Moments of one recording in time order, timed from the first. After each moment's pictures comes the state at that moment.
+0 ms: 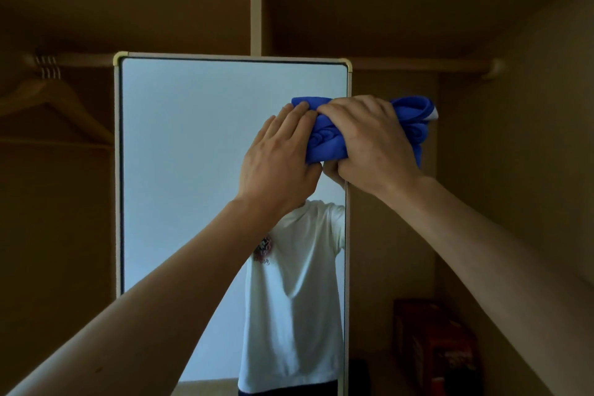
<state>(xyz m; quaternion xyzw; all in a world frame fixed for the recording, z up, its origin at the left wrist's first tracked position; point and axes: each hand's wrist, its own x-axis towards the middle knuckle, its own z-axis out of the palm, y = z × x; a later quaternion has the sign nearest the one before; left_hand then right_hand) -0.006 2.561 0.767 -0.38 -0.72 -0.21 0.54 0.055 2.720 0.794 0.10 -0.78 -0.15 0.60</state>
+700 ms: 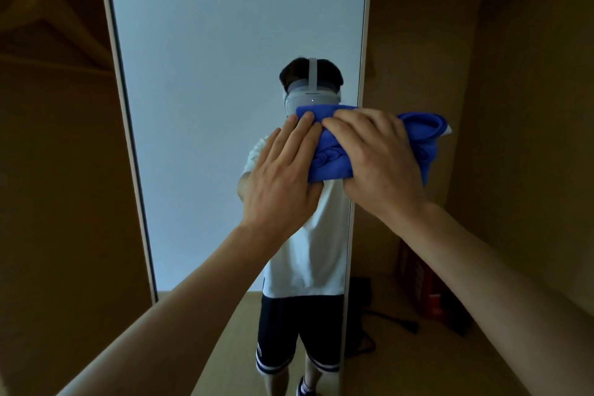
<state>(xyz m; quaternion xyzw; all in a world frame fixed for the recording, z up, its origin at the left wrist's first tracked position) -0.003 2.558 0.634 -0.38 -0.73 -0.24 0.51 0.063 2.716 0.668 0.11 -0.80 -0.11 0.58</state>
